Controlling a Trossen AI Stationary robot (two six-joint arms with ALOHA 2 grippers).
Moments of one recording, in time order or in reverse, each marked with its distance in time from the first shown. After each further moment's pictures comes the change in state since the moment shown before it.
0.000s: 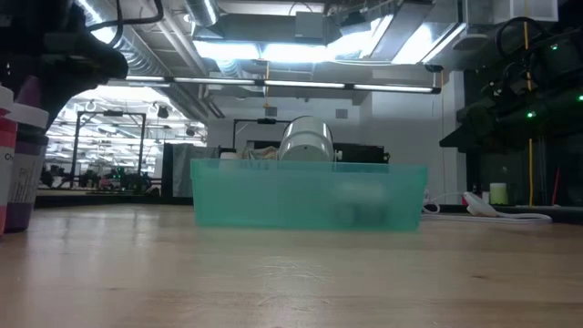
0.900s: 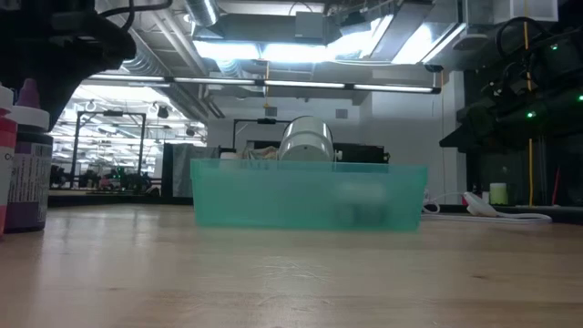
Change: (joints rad) left arm 0.009 0.002 0.068 -0.058 -0.034 0.074; right arm 0.000 0.000 0.000 0.000 0.000 0.000
